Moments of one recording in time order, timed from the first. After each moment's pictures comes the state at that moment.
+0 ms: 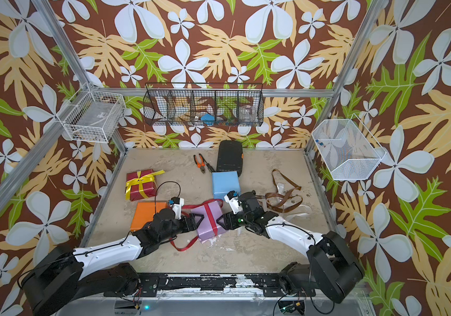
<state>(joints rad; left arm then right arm) -0.71 1.18 0.38 0.28 0.07 -0.87 0.58 1.32 0.66 -0.11 -0.40 0.34</state>
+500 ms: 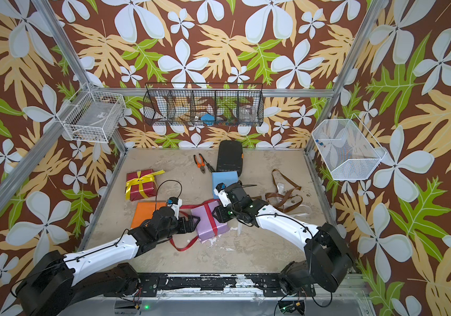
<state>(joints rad) -0.69 1.14 0.41 0.07 0.03 -0.75 0.72 1.45 0.93 -0.34 -0.24 0.26</state>
